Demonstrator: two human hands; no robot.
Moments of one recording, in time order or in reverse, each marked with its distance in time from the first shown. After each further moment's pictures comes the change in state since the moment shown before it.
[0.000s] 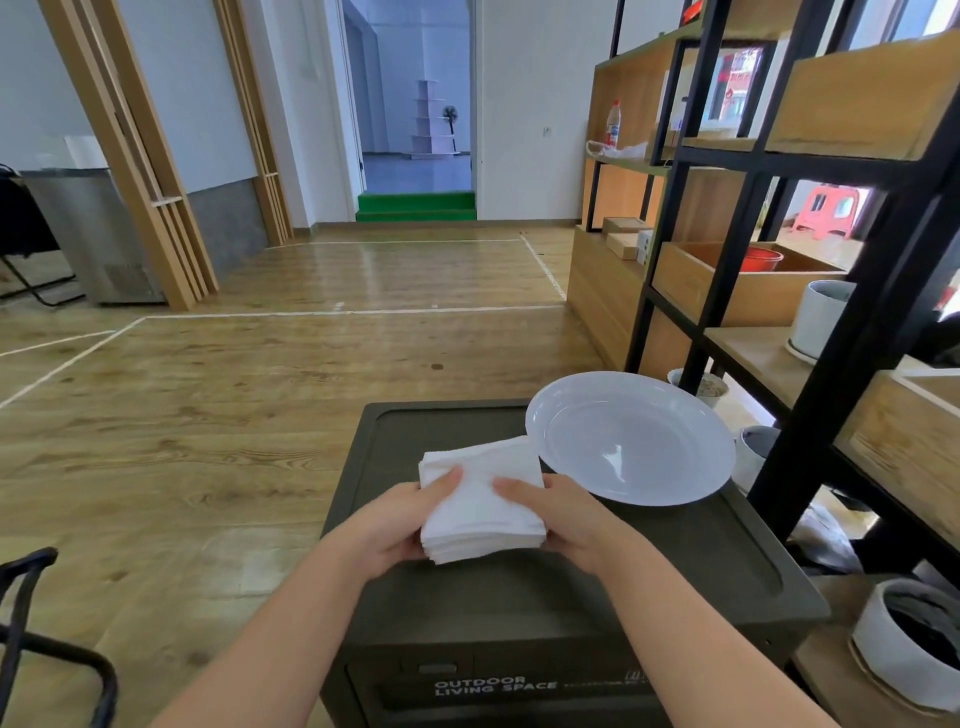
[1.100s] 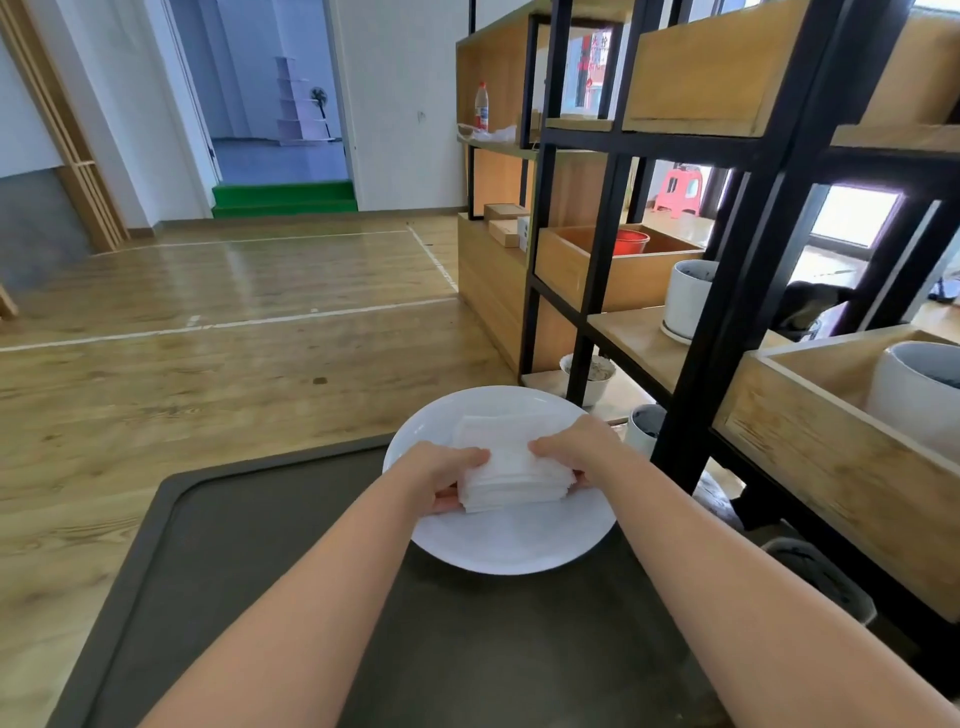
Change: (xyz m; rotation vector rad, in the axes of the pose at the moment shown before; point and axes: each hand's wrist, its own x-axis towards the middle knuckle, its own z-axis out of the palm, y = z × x) left_hand 0.174 0.087 0.155 0.192 0.046 -0.127; right_hand 0.071 -0.050 -0.192 -0.361 0.631 0.193
